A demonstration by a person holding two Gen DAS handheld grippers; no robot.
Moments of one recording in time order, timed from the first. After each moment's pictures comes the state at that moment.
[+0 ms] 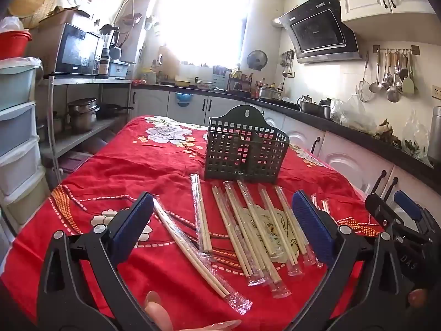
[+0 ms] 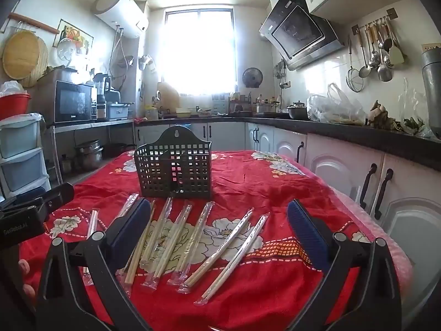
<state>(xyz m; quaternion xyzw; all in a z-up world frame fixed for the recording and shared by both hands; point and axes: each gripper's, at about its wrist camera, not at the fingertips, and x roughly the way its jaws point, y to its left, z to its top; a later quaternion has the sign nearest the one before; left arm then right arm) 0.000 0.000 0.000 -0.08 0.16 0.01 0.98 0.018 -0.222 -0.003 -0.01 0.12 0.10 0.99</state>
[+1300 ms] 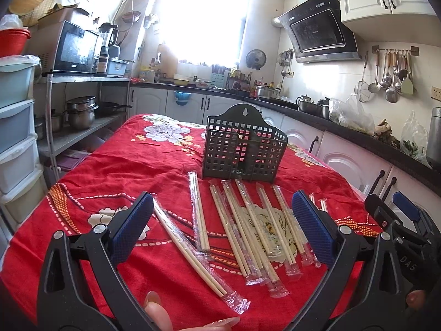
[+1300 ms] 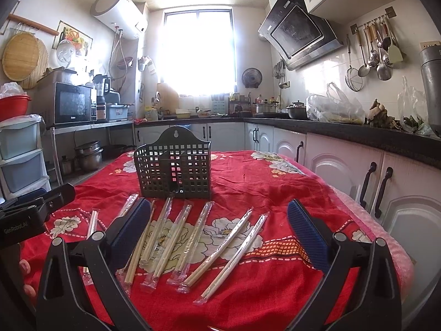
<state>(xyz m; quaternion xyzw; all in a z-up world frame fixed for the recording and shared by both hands) 0.001 0.003 -0.006 -0.09 0.16 0.01 0.98 0.006 -0.225 -0.006 0.00 0.10 0.09 0.99</state>
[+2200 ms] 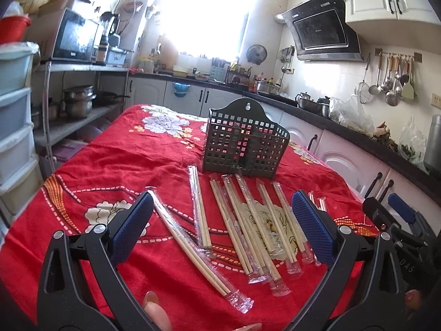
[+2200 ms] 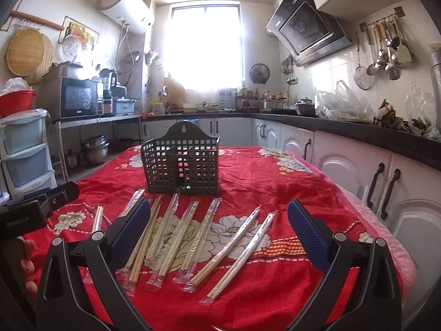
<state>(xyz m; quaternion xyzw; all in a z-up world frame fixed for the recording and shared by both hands) 0.008 0.012 -0.006 -0.11 0.18 0.00 0.98 0.013 -0.220 -0.005 -0.01 0.12 0.12 0.99</state>
